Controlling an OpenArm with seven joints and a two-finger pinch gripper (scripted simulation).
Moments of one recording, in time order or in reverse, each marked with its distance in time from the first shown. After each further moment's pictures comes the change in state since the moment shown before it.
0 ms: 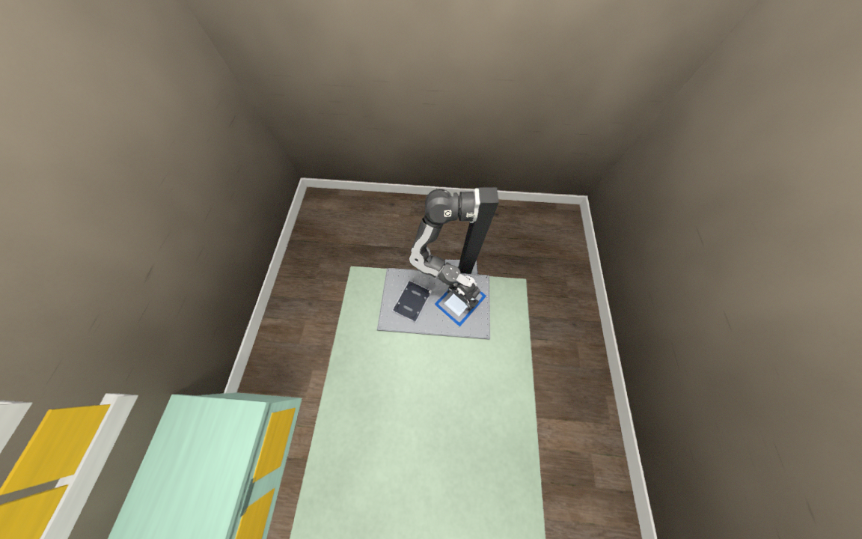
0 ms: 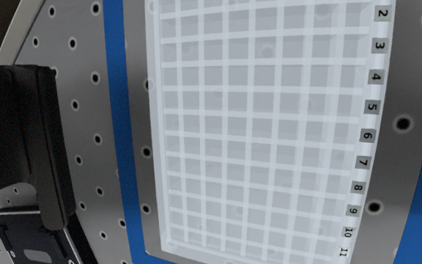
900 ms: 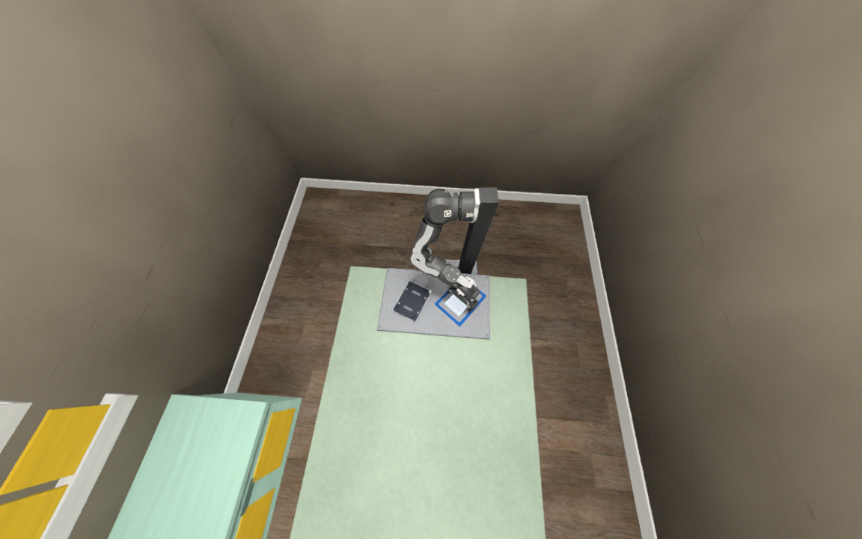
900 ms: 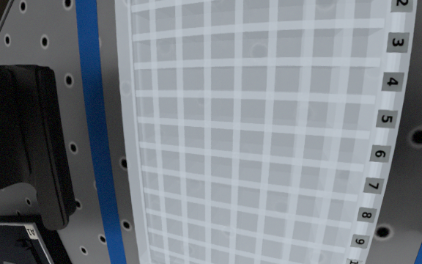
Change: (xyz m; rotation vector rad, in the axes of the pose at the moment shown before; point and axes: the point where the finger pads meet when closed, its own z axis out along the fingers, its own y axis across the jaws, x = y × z) arm 0.001 0.002 0.014 -0.007 0.001 -0.004
